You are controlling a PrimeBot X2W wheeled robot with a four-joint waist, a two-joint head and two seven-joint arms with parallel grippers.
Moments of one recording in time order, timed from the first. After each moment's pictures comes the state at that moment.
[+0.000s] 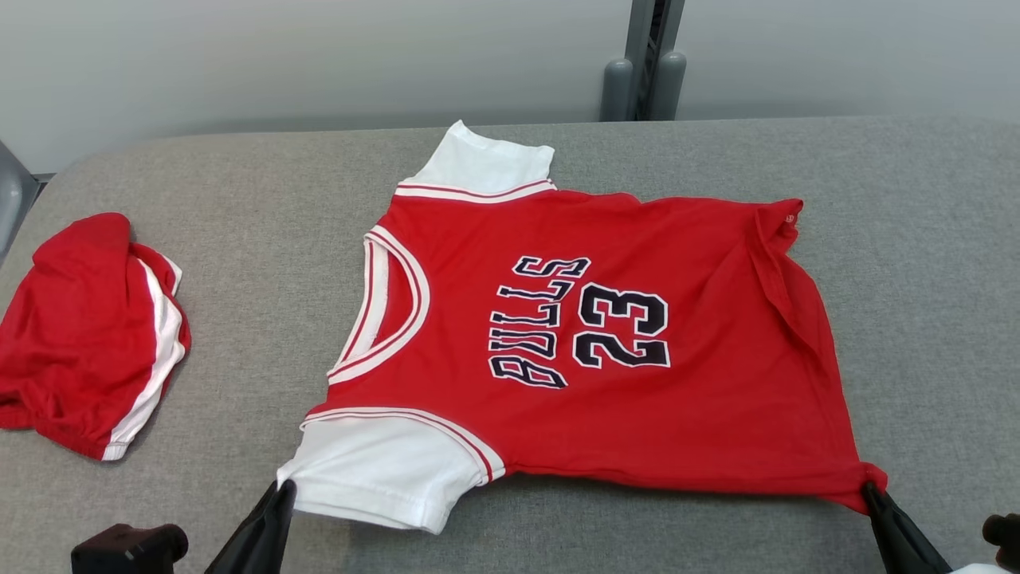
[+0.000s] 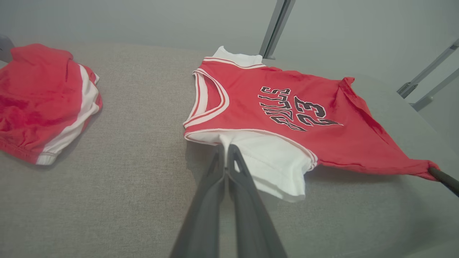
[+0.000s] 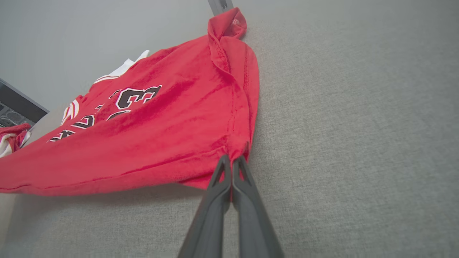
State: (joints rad) left arm 0.37 0.37 -0.19 -0.60 -0.53 0.27 0.33; right arm 0.16 -0.22 0.05 0.15 0.62 0.13 -0.05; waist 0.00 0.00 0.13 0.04
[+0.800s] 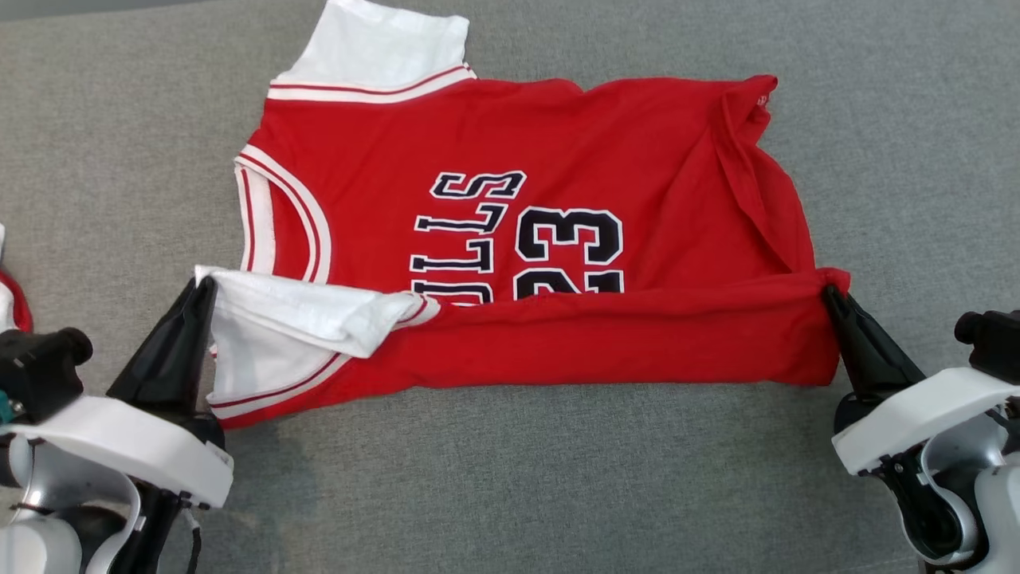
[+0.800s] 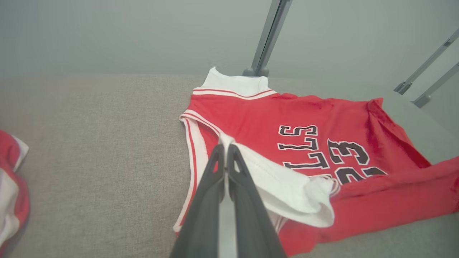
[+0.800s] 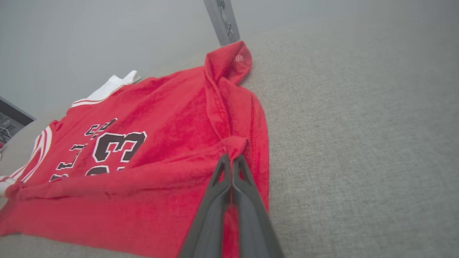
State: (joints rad) left arm -0.06 0.41 -0.10 -0.33 -0.61 0.13 0.26; right arm -0.19 -0.16 0.04 0.05 0.54 0.13 0.16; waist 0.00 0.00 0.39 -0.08
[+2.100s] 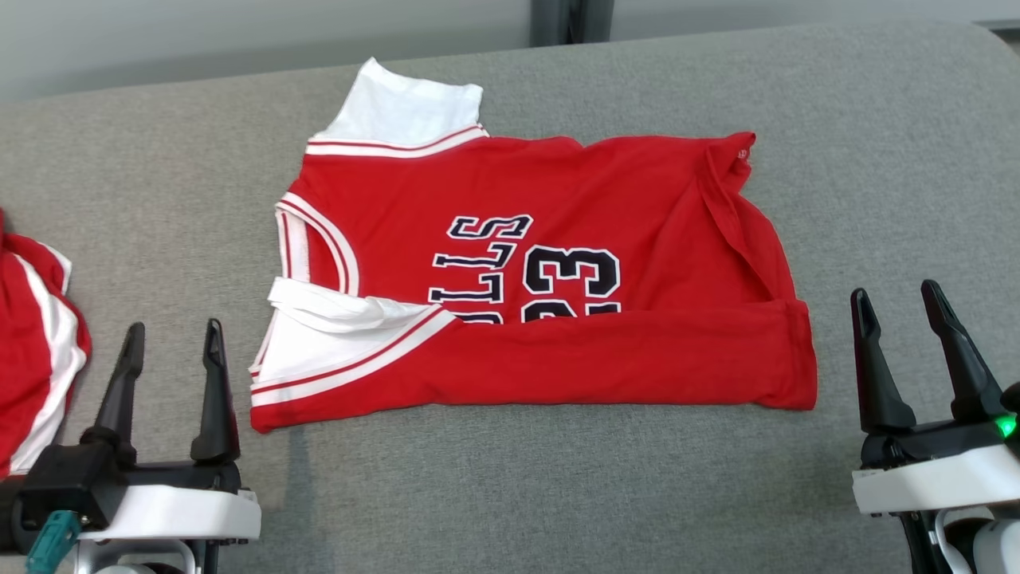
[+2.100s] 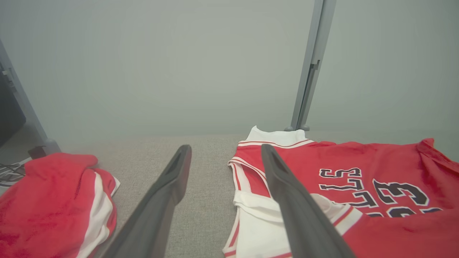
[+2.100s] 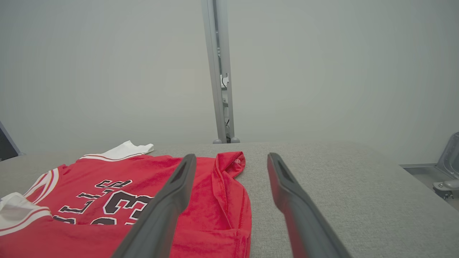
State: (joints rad) left arm -0.01 0.31 -0.13 -0.11 -0.38 0.21 -0.21; right arm -0.09 -0.14 0.00 -0.03 0.26 0.13 -0.20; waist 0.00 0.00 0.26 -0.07
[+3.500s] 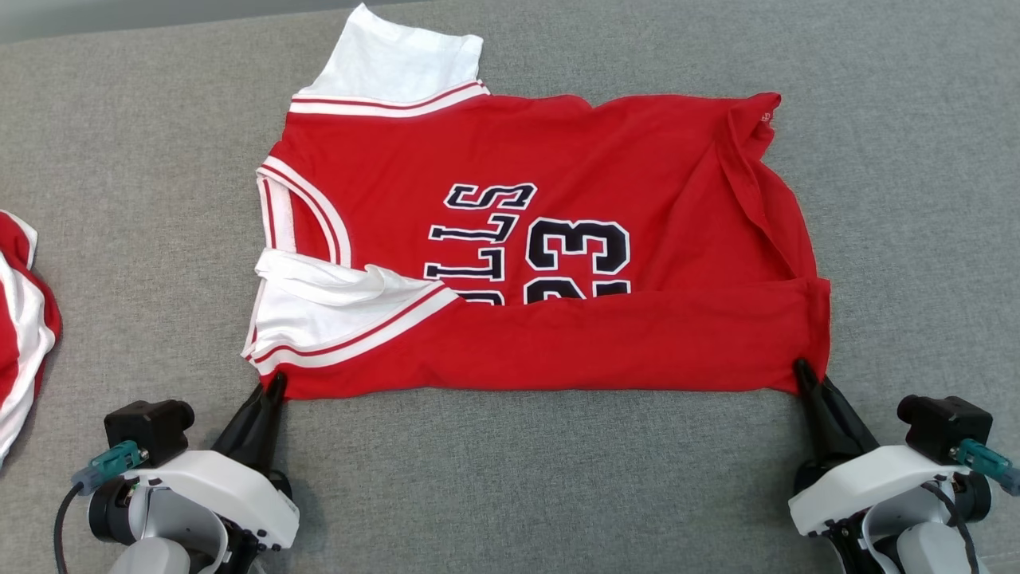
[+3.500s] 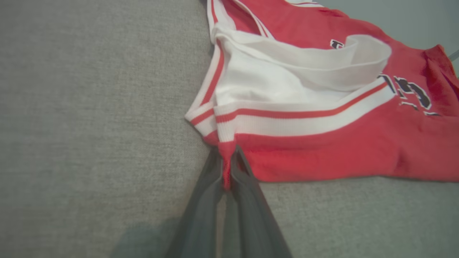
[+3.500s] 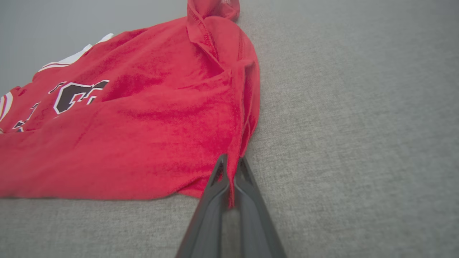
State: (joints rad) left arm -0.13 0.28 -0.23 0.26 -0.62 -0.03 0.02; right arm -0.17 -0.11 0.11 0.37 0.41 0.13 -0.15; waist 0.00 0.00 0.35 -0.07
